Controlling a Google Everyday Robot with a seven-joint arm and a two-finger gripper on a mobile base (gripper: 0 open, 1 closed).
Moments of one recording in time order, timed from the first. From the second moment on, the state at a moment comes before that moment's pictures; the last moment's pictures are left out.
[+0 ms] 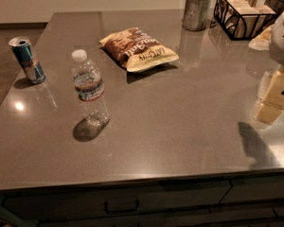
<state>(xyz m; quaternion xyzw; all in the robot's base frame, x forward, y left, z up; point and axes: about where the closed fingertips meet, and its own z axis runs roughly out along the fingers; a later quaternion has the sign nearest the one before) 0.438 -0.216 0.979 -0.60 0.78 -0.04 0.16</state>
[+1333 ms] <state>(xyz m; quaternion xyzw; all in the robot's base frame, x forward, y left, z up) 0.466 -0.104 0.964 -0.63 0.74 0.05 0.23</state>
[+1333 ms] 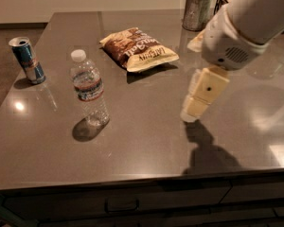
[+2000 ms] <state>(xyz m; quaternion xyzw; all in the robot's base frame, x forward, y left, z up) 0.482 -0.002 0.949 -0.63 0.72 0.13 0.26</state>
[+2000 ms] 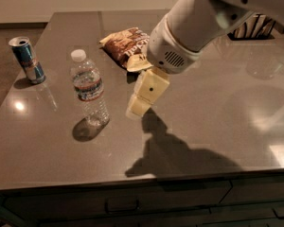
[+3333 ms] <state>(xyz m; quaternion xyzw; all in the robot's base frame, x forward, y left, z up) 0.476 0.132 0.946 -0.62 0.68 0.22 0.33</state>
